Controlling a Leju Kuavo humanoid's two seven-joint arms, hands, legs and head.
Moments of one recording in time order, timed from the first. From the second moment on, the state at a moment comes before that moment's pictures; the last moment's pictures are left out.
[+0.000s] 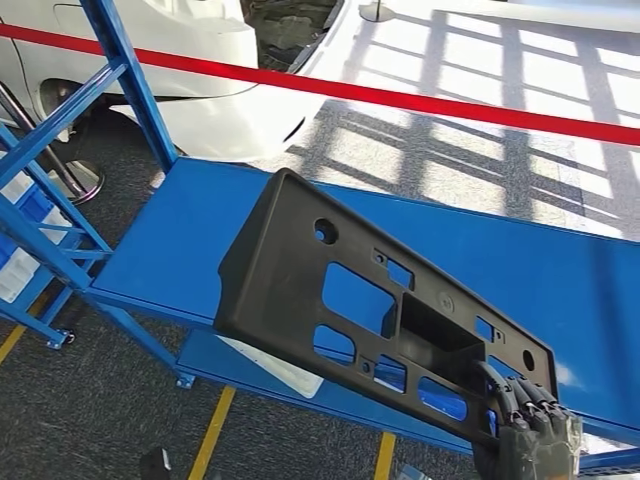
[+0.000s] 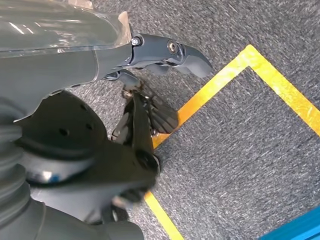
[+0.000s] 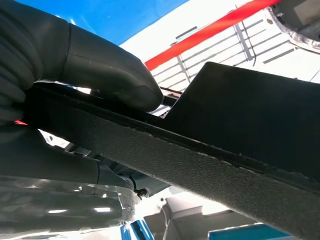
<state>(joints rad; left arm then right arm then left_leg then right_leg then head) -0.12 -0.21 0.92 -0.22 -0.20 0.21 -0.36 0.27 -0.17 0.29 -1.96 1.49 -0.69 0.04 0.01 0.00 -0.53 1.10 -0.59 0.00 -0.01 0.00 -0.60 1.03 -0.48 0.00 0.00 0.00</state>
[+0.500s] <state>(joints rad) -0.12 -0.21 0.92 -0.22 -0.20 0.21 -0.36 0.27 -0.17 0.29 -1.95 1.49 -0.69 0.04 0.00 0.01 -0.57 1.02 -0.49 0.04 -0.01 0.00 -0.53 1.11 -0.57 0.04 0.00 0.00</state>
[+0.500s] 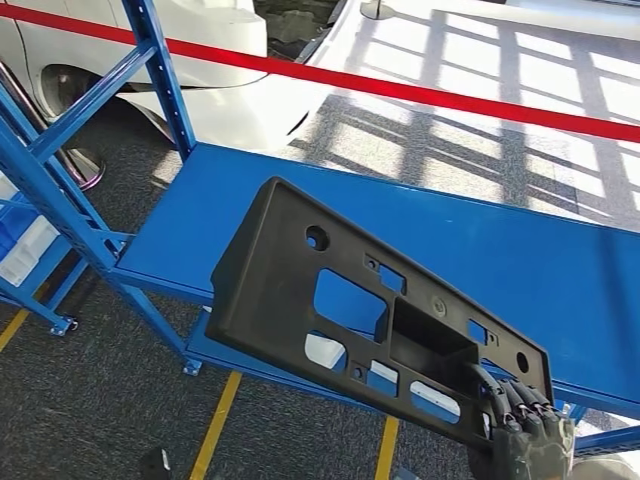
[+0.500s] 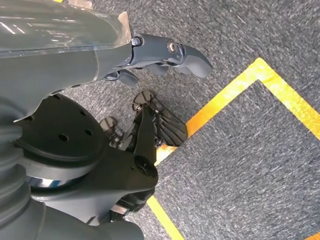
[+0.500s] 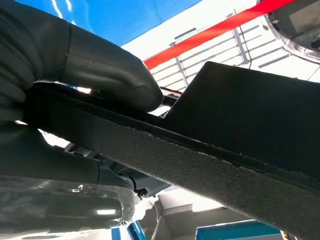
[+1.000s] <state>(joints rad) -0.12 -0.21 0.92 -0.22 -0.20 0.21 -0.36 0.27 -0.17 0.29 -1.94 1.49 -0.69 0.05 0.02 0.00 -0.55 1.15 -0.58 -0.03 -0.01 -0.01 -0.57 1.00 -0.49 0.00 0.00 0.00</state>
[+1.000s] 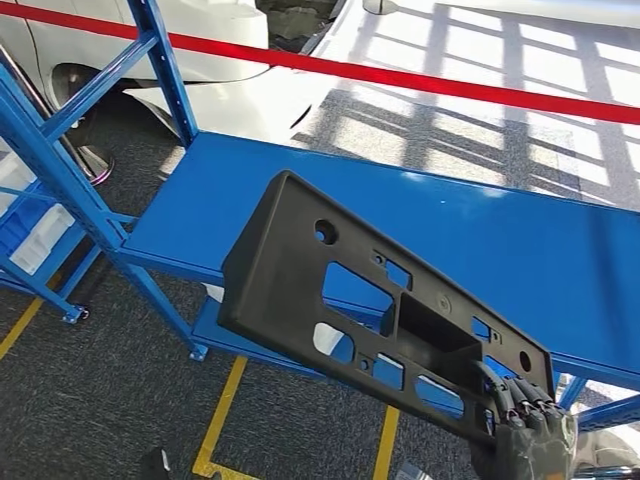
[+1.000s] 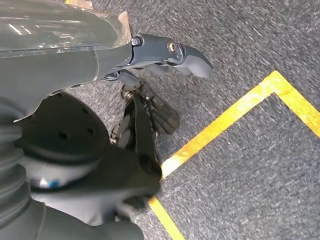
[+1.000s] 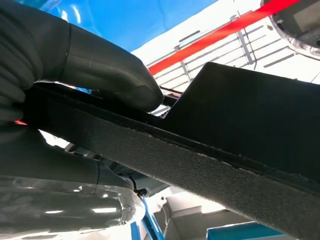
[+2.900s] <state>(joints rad) -0.12 -0.21 0.92 -0.22 -0.20 0.21 -0.36 0.27 -0.16 0.27 -1.94 1.45 -0.69 0.04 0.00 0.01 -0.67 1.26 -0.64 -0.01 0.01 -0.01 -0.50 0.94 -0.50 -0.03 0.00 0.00</state>
